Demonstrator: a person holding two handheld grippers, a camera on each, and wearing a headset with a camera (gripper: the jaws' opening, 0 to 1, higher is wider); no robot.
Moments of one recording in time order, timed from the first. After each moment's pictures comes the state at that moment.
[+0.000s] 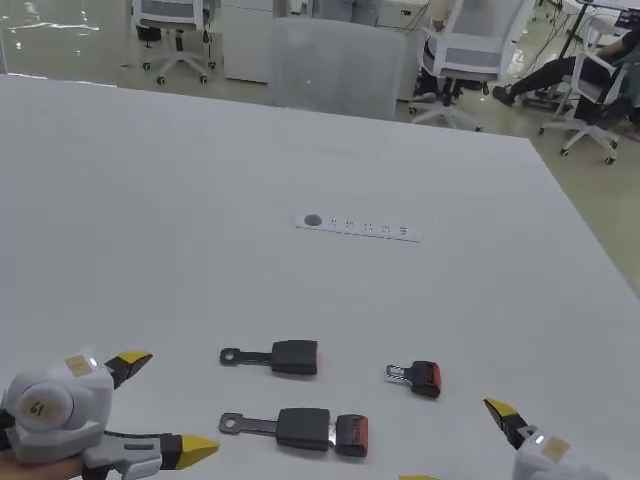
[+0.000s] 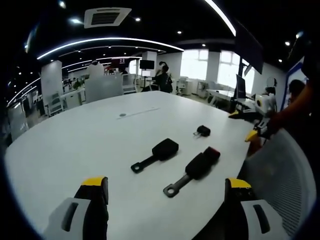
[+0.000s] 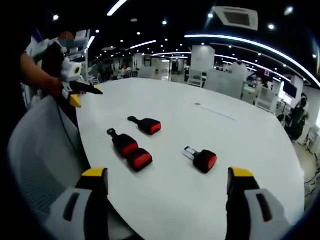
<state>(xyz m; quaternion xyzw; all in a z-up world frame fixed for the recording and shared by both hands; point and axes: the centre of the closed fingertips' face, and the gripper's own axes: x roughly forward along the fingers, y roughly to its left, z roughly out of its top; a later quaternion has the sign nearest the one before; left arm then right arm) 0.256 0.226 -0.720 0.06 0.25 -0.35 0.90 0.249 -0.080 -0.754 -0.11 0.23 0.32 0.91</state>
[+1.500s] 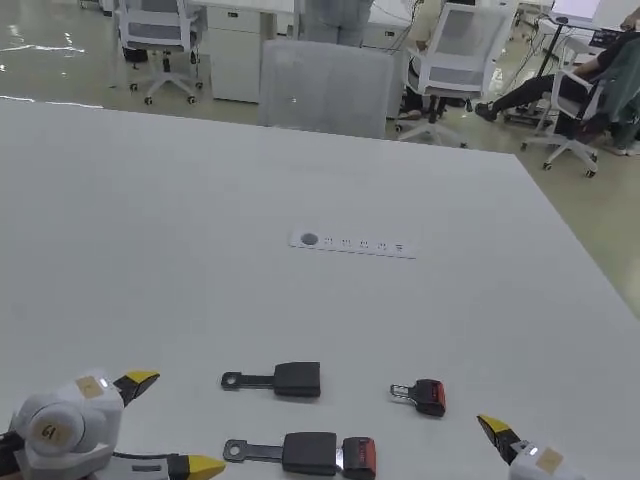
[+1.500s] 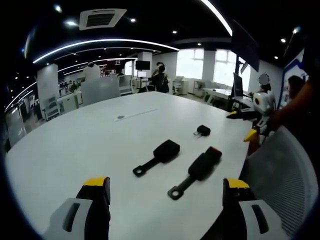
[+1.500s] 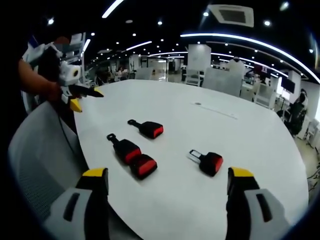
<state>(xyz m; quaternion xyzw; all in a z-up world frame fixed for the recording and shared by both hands) 0.273 0.233 -0.725 0.07 0.25 -0.37 0.89 0.257 -0.063 -0.753 -0.10 0.24 0.31 0.91</state>
